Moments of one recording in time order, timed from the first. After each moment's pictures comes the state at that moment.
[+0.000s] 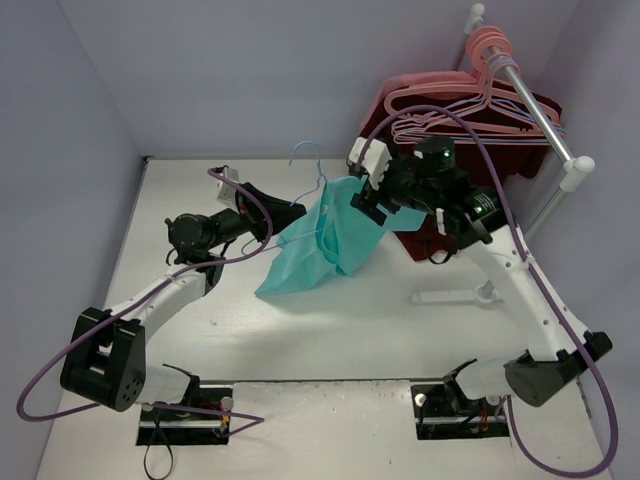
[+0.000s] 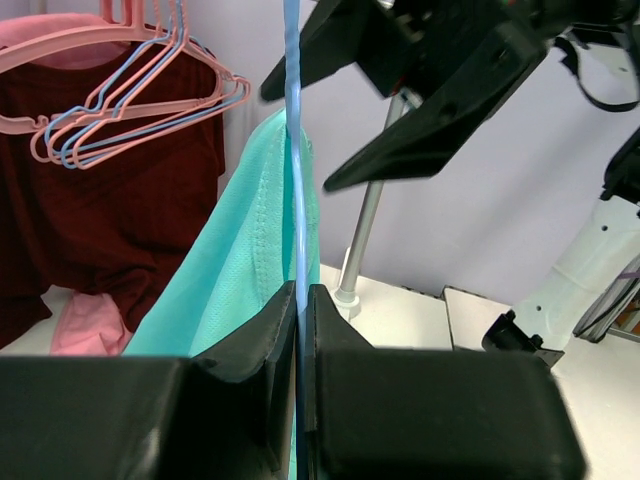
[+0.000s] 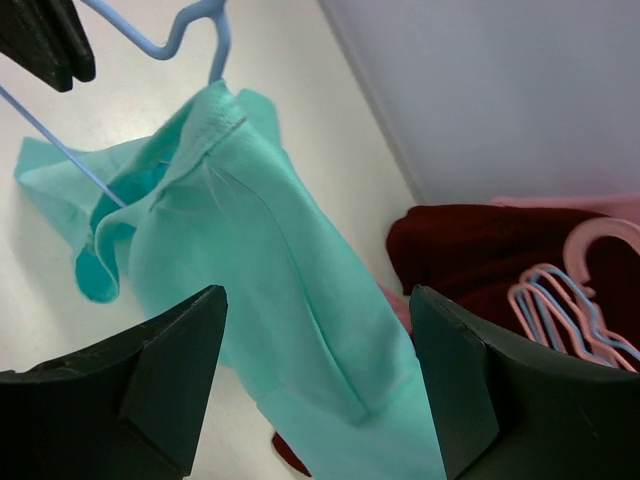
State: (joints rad) left arm -0.34 1.34 0.78 1.14 0.89 -0.69; right arm 0.53 1.32 1.62 -0.69 -0.27 -0.64
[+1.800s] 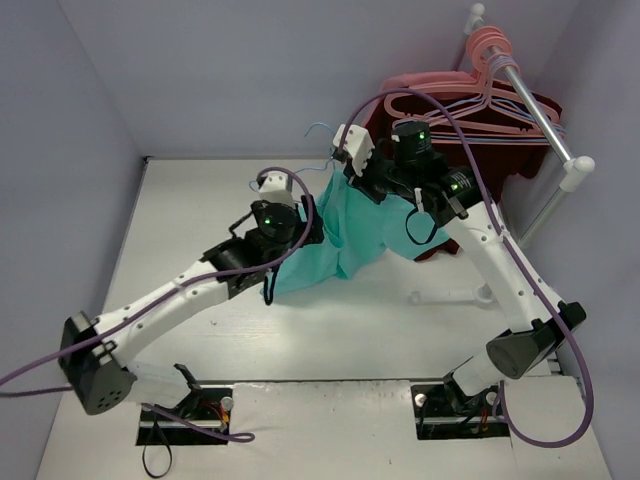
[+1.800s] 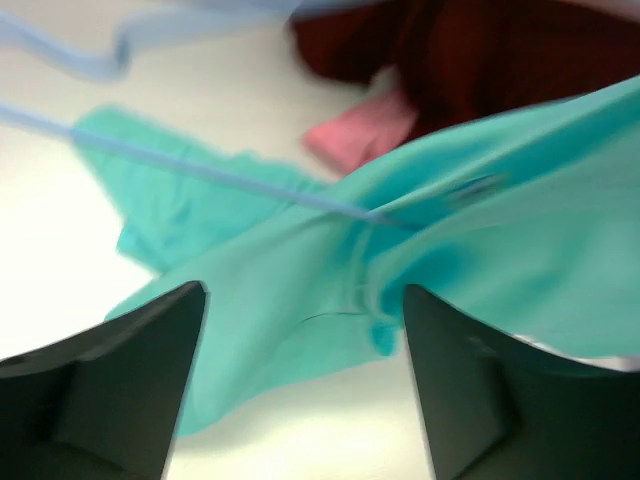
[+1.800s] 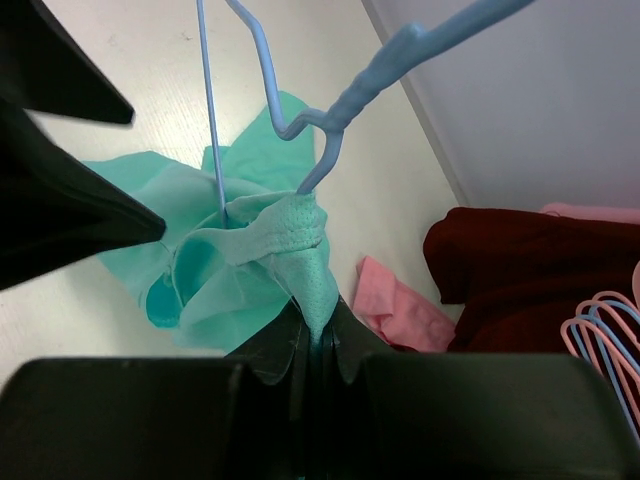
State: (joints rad) left arm -0.82 1.26 1.18 -0.24 -0.46 -0.58; right arm 0.54 1.52 1.77 -0.76 -0.30 -0.59
